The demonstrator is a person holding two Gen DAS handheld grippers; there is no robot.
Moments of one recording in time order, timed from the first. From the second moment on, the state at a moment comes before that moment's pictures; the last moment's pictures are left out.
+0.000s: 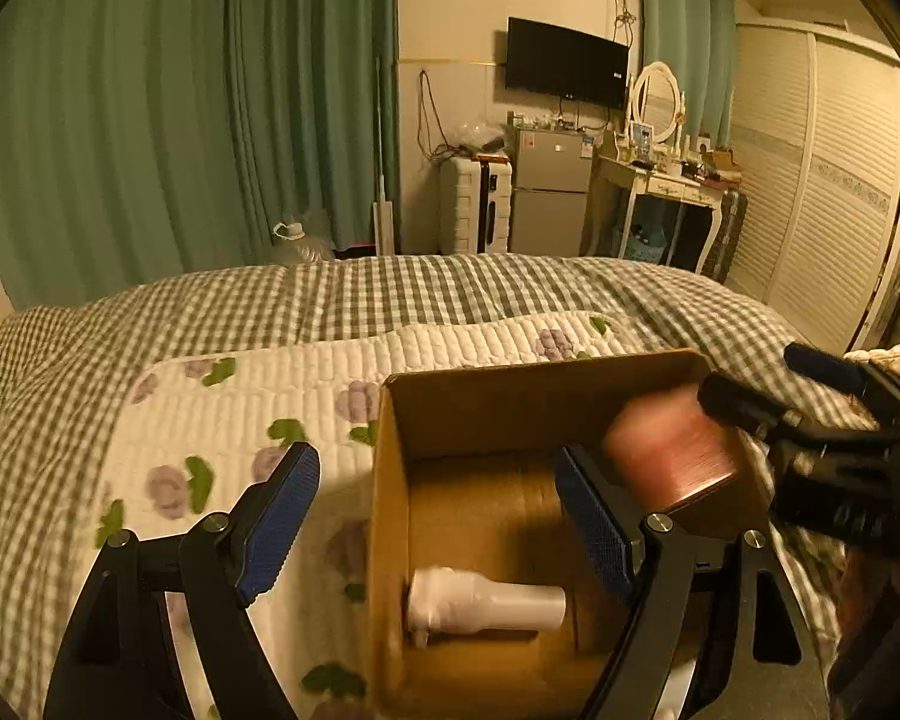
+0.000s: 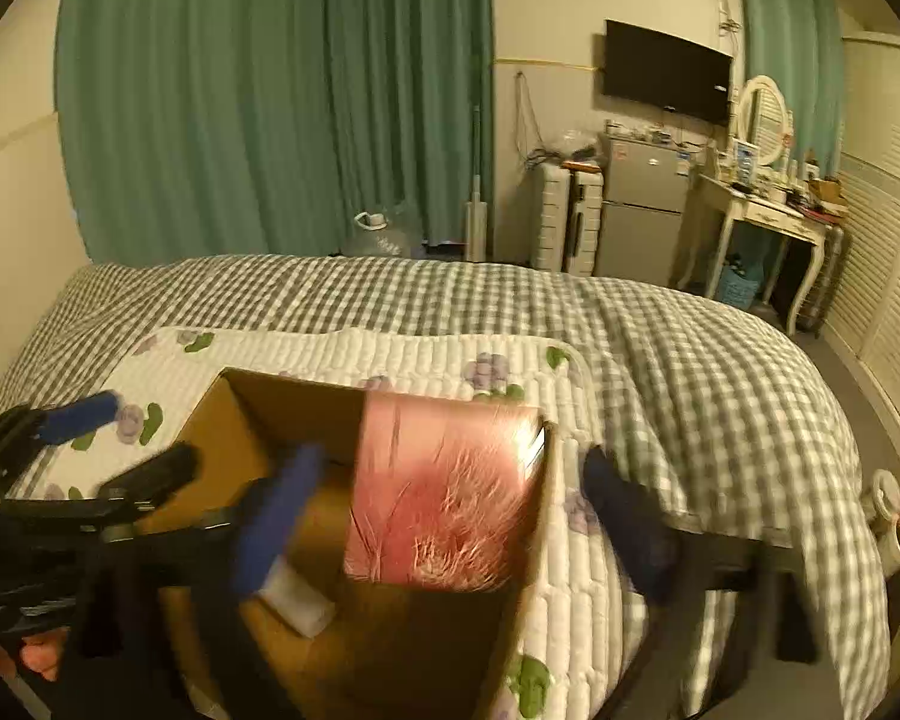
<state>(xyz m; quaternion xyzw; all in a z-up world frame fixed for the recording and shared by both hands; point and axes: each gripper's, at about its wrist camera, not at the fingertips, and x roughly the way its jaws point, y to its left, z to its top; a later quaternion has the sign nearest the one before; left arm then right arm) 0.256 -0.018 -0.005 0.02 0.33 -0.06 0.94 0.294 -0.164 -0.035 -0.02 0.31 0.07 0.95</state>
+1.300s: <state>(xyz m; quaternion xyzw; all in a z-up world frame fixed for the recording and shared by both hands) 0.048 0.056 -0.102 0.00 0.40 0.07 0.91 0.067 -0.050 -0.162 -0.12 0.44 0.17 0.87</state>
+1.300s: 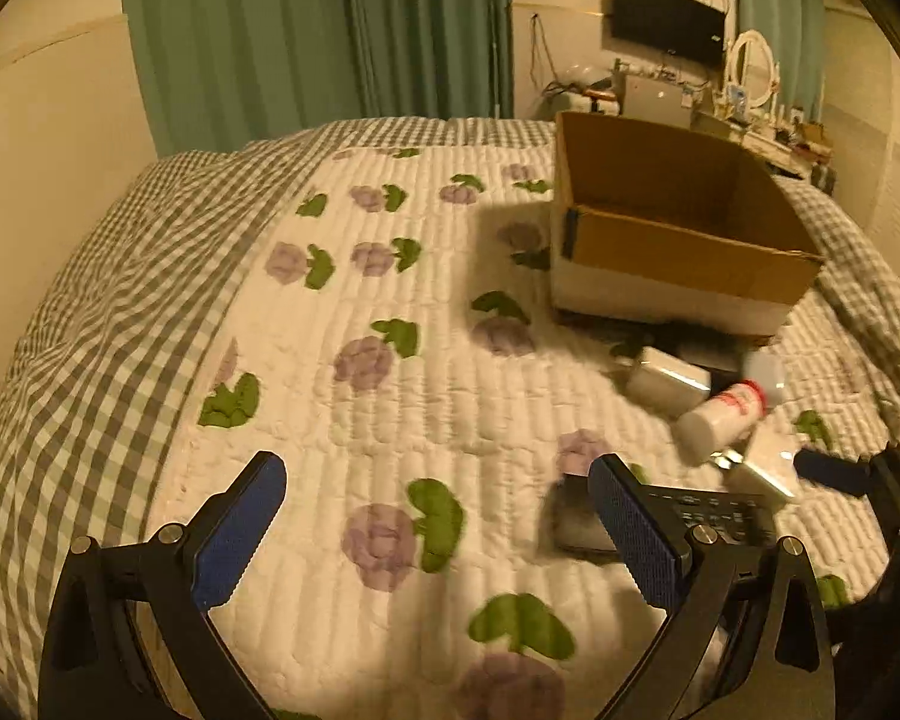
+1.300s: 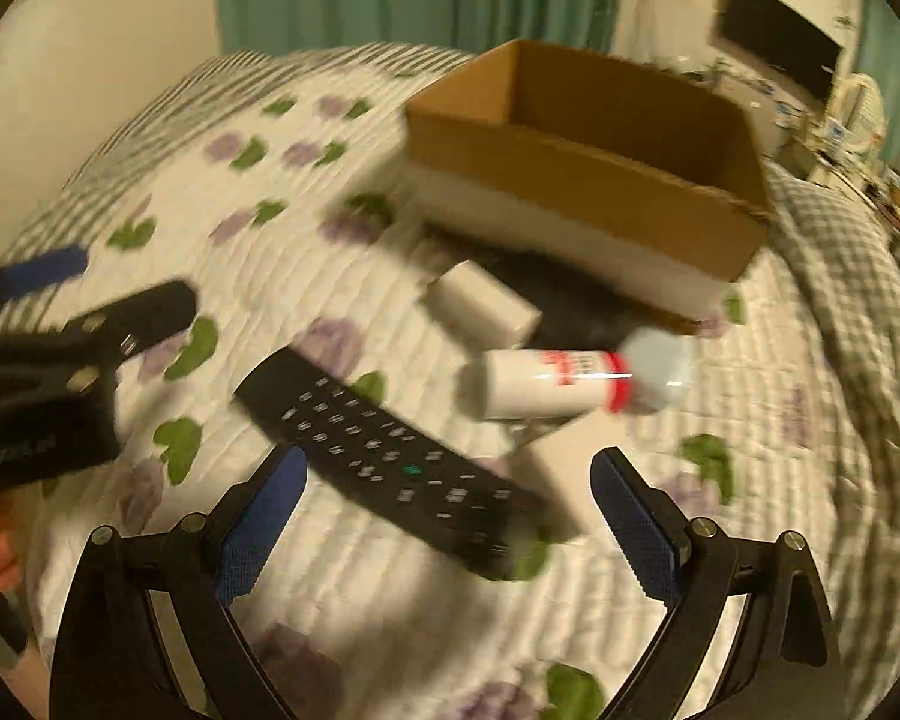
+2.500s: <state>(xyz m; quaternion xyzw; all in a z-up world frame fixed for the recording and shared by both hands) 0.075 -0.002 -0.094 0.01 0.41 0.03 0.91 0.072 -0.134 -0.120 -0.02 0.37 0.12 0.92</state>
